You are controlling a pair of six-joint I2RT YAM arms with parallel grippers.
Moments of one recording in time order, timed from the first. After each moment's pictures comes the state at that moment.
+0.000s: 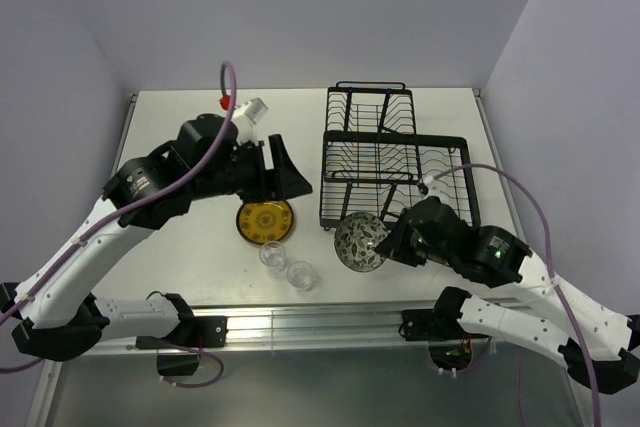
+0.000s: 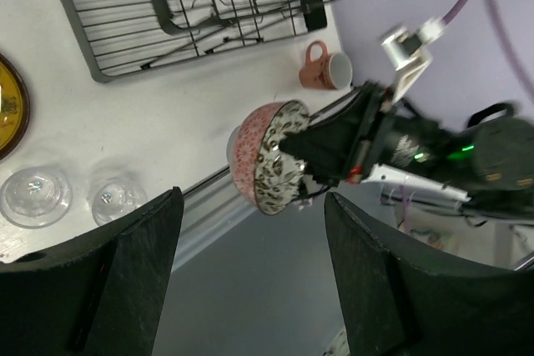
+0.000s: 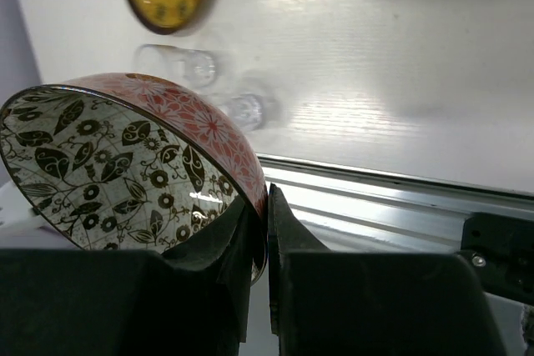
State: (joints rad) left arm -0.83 1.18 1.63 -0.98 0.11 -0.84; right arm 0.93 0.69 0.85 -1.01 0.17 1.13
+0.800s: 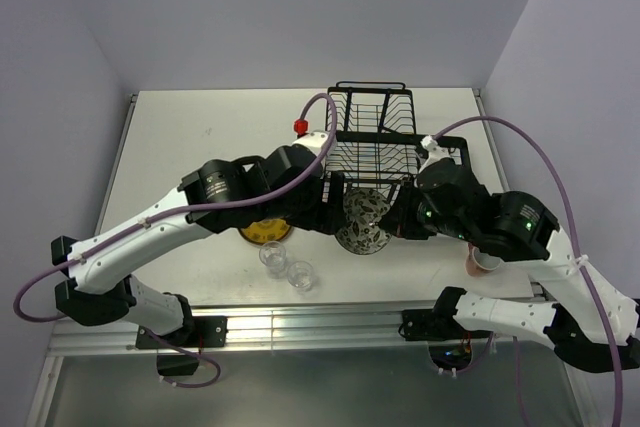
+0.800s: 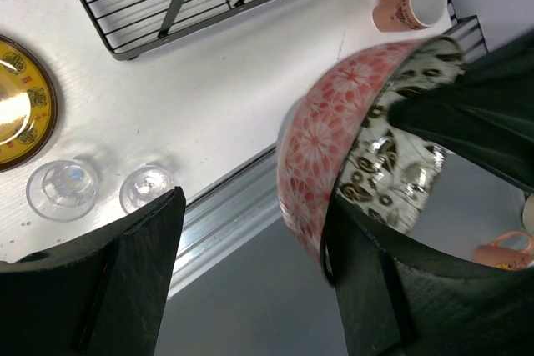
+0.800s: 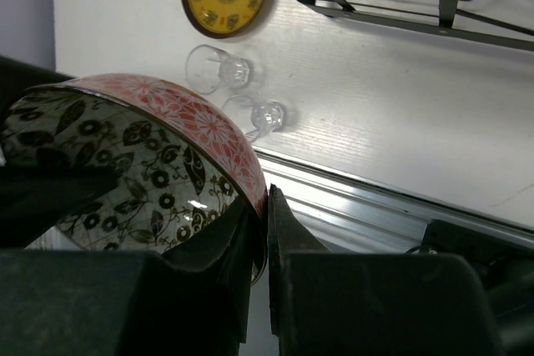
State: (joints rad) left arm -1.20 1.43 1.77 -1.09 -0.19 -0.76; right arm 0.93 0.93 1.39 -1.24 0.19 0.88
